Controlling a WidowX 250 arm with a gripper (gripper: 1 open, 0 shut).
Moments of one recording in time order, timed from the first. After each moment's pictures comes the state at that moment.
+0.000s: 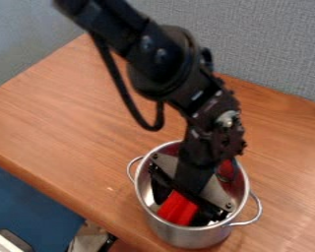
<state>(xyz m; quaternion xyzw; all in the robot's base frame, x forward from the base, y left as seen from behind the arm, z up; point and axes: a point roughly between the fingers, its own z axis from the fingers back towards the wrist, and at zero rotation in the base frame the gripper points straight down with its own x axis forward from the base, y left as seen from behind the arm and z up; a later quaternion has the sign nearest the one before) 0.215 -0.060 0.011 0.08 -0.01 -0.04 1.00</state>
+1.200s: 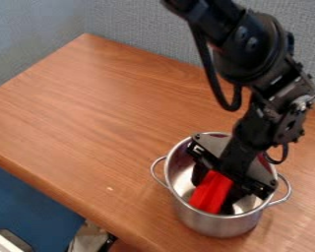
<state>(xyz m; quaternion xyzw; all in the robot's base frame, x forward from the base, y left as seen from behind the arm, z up) 0.253 -0.080 0.017 0.14 -0.01 0.03 0.99</state>
